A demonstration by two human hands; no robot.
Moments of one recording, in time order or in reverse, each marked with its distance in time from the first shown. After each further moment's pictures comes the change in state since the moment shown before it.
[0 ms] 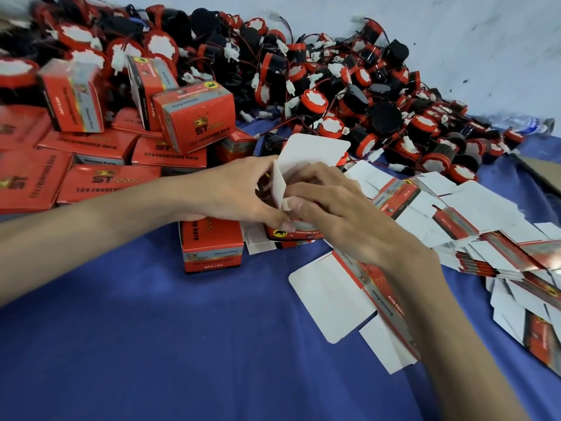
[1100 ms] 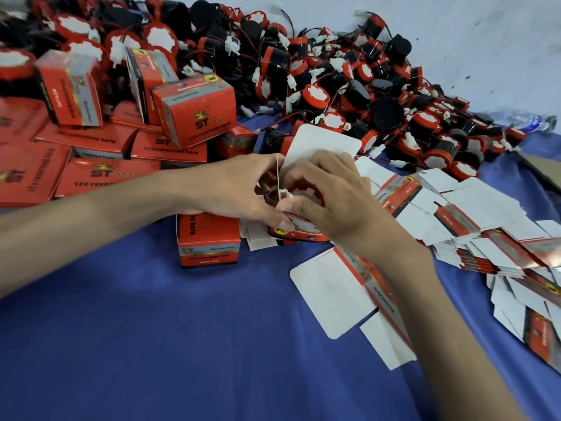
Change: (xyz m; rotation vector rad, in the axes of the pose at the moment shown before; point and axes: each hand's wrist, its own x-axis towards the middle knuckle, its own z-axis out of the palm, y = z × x) left_hand -0.001 -0.001 -0.001 0.069 -0.021 0.011; right_hand 0.005 -0.003 0.004 -0.174 0.110 0.071
